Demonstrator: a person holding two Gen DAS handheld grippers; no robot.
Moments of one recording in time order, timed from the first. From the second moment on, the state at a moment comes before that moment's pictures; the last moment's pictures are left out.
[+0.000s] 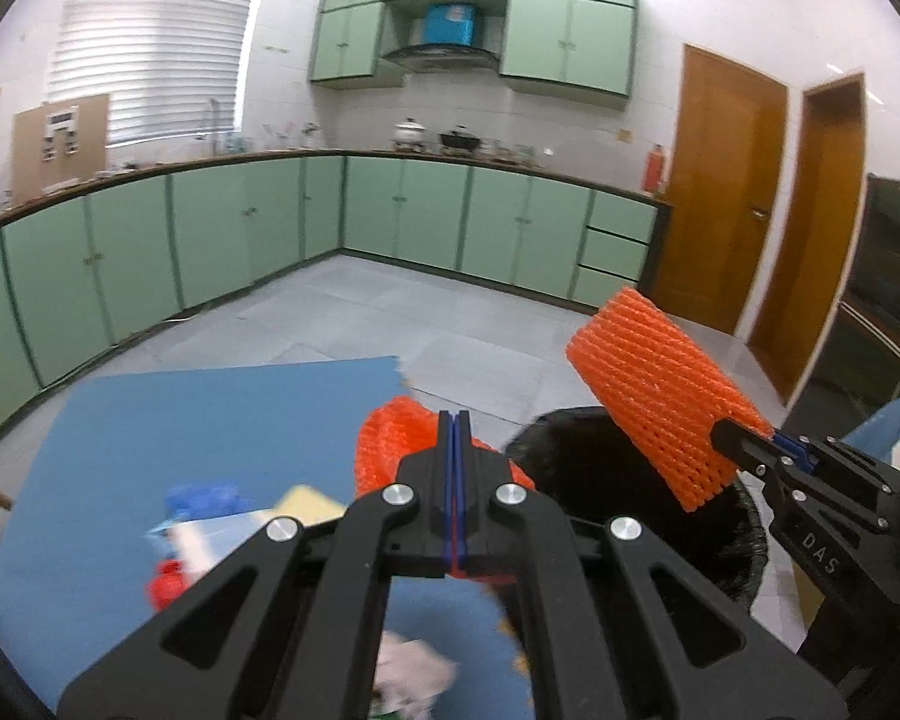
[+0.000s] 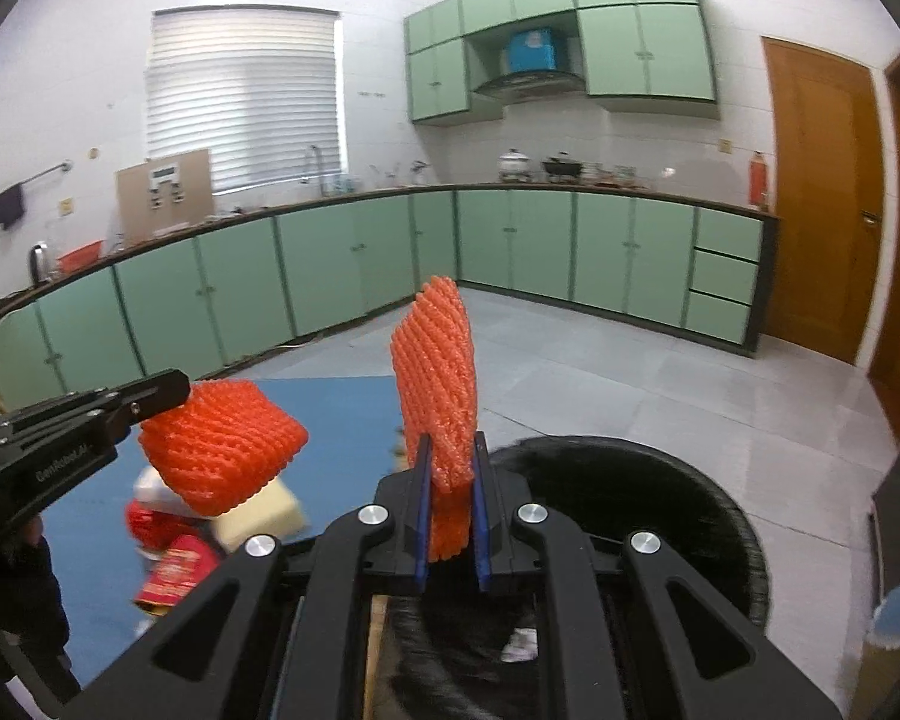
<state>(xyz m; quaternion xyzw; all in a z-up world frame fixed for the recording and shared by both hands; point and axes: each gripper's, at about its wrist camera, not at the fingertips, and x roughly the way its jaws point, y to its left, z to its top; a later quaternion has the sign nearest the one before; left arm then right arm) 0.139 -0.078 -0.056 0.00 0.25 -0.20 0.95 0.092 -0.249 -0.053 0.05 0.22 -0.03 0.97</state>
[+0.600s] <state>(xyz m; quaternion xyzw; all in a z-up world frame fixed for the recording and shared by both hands) 0.188 -0.215 -0.134 0.04 0.31 -0.30 0.90 0.101 -0.355 -0.132 0.08 0.29 -0.11 0.95</state>
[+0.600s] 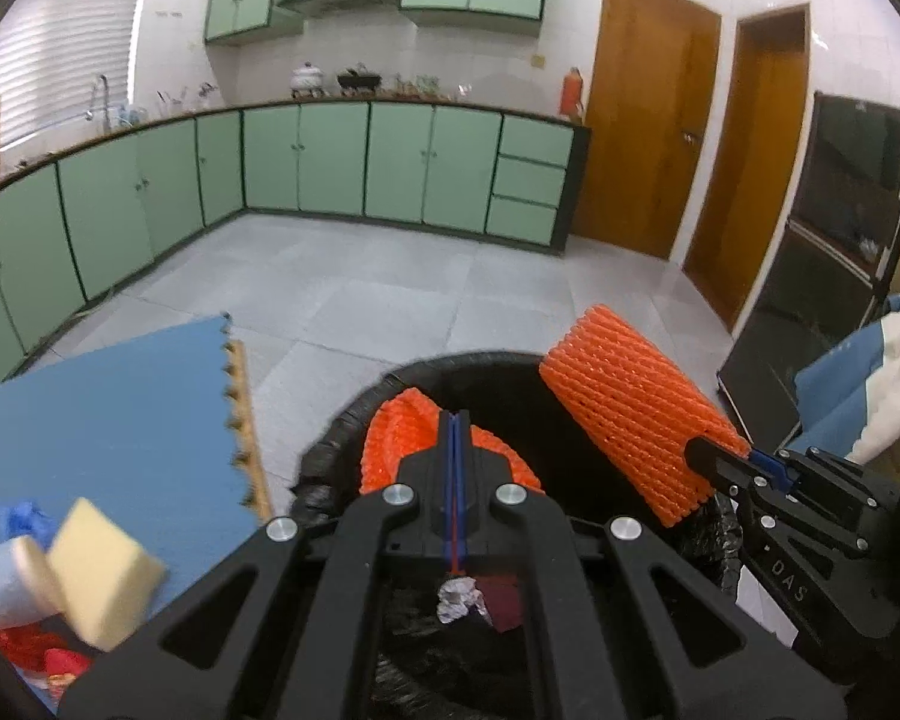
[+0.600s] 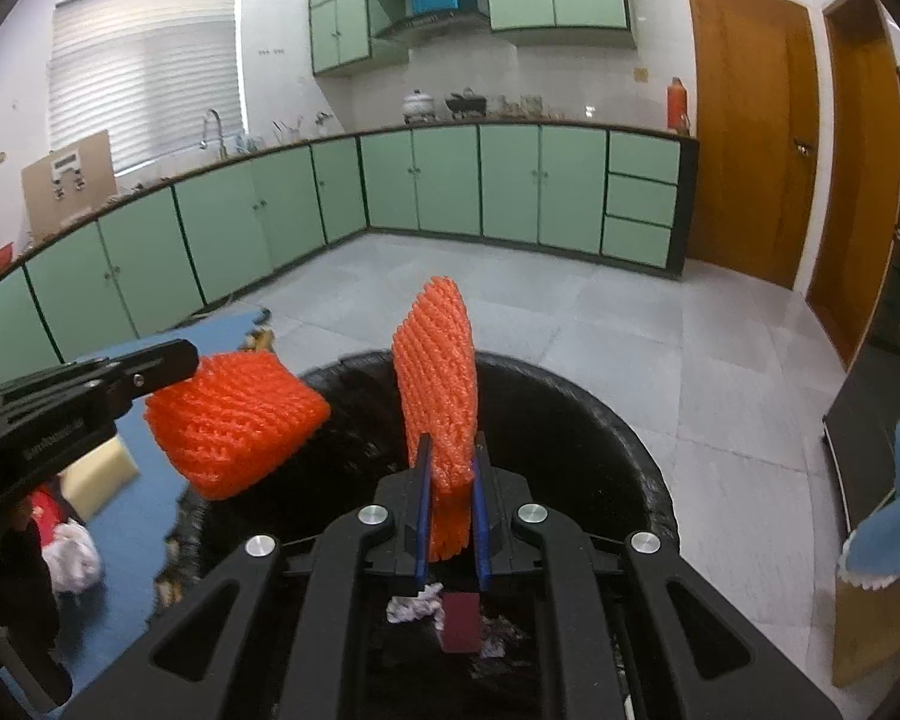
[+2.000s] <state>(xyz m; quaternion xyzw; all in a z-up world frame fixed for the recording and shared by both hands) 0.123 0.082 -0.098 0.02 0.28 -0.05 0.96 0.100 -0.172 -0.095 0.07 0.24 0.01 0.97</state>
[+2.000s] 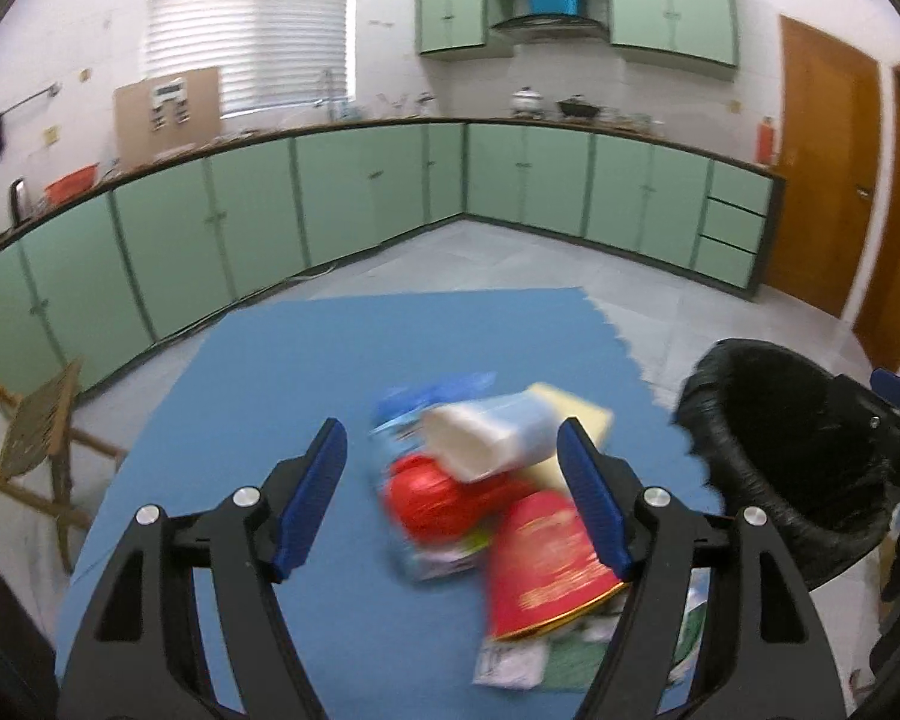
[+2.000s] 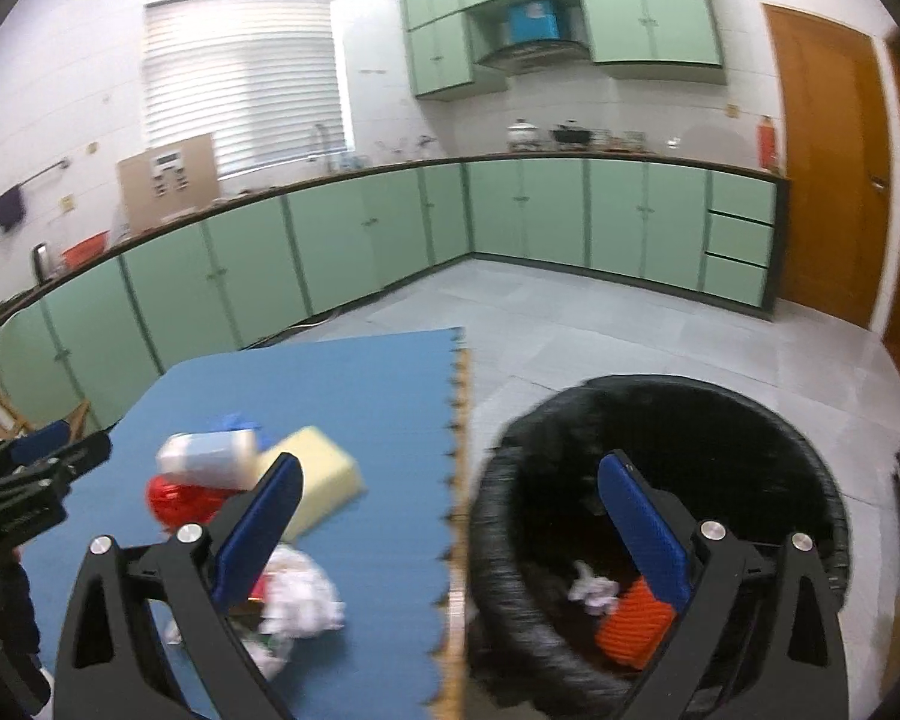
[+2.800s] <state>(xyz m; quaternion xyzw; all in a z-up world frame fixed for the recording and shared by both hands) 0.113 0.083 -0.161 0.01 0.35 -0.08 0.93 0.091 -0.132 -0.136 0.03 0.29 0.03 0.96</state>
